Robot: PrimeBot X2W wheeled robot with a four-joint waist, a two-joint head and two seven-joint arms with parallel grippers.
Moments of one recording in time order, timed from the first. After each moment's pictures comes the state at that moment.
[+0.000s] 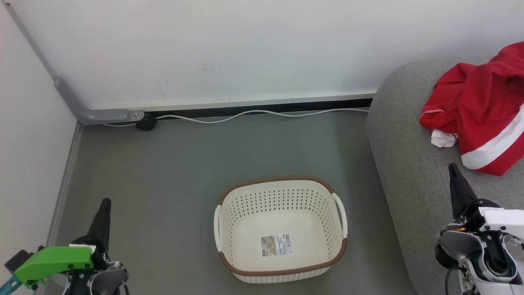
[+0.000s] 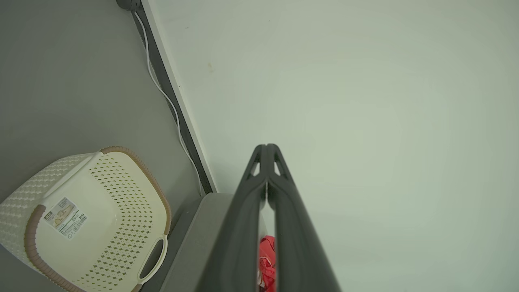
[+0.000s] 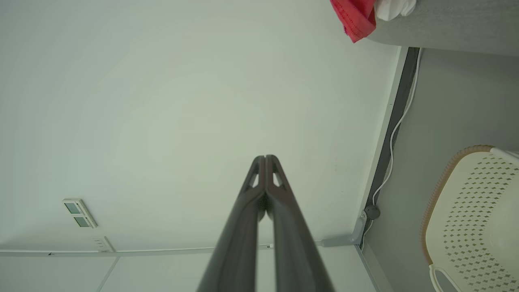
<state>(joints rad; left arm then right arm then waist) -0.06 0.06 0.05 0.28 -1.63 -0.12 0.08 -0.06 -0.06 -0.10 0.28 1.63 0.12 0.08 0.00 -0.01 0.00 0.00</state>
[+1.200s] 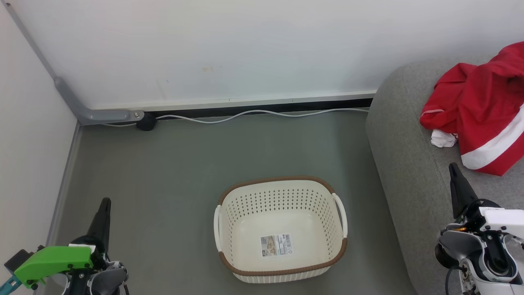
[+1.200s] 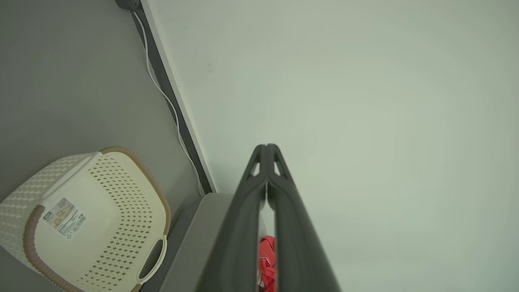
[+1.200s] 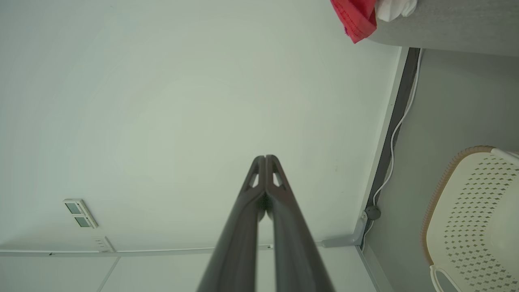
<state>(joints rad) -0.06 0.06 0.05 0.28 -1.63 -0.12 0.08 -0.06 -0.06 -0.10 0.28 1.63 0.12 0.08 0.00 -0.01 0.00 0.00</state>
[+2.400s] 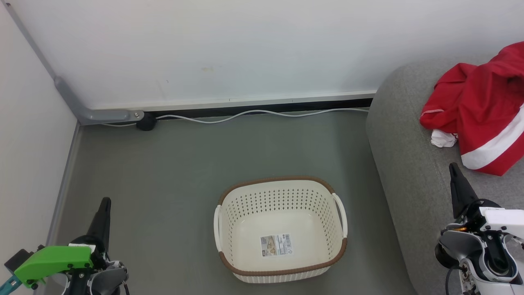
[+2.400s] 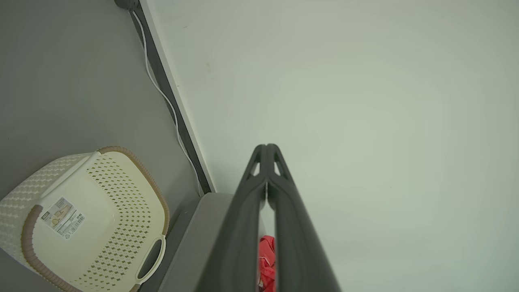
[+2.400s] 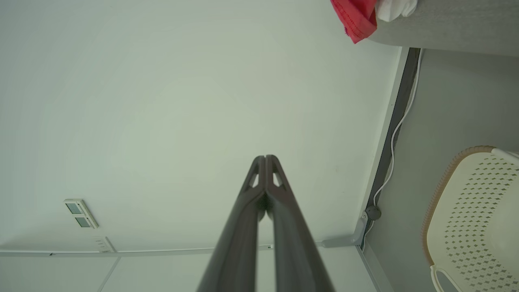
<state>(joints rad) -0.06 0.06 0.05 0.28 -1.63 -0.12 0.08 -0.06 -0.06 -0.11 0.28 1.63 0.12 0.08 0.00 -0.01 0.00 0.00</state>
